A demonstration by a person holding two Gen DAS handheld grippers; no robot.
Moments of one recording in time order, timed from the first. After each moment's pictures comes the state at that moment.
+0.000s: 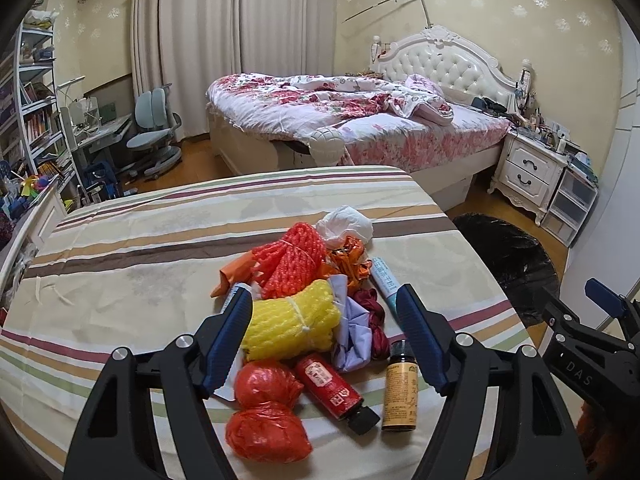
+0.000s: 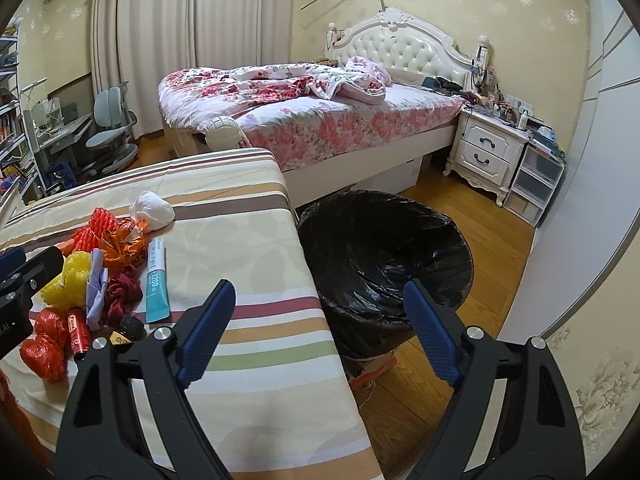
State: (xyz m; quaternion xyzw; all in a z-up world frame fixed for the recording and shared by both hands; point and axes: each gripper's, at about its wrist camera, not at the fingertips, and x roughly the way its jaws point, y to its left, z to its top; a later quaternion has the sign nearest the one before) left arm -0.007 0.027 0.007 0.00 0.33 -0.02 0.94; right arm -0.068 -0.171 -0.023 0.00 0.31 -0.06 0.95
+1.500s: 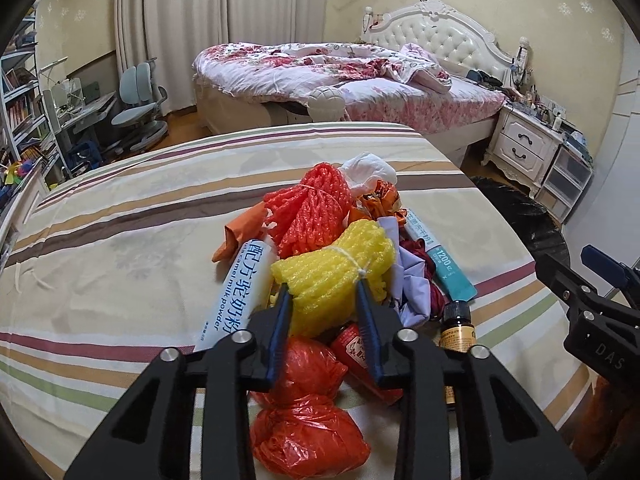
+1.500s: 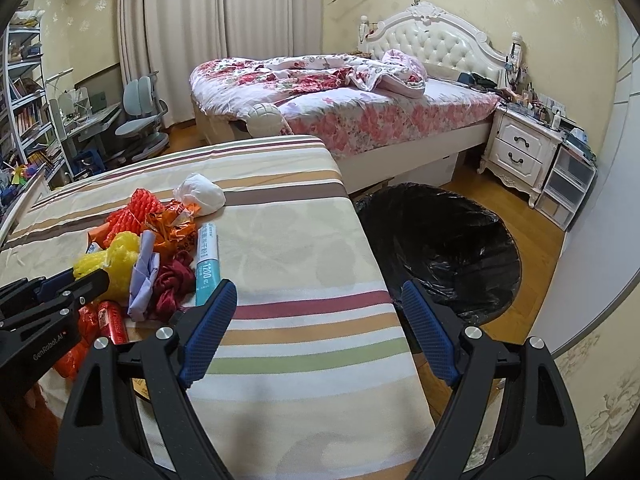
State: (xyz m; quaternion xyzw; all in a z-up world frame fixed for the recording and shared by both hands) left arm 0.003 0.060 -0.027 0.00 0.39 -0.06 0.92; right arm -0.051 -0.146 -0.013 0.00 0.34 0.00 0.94
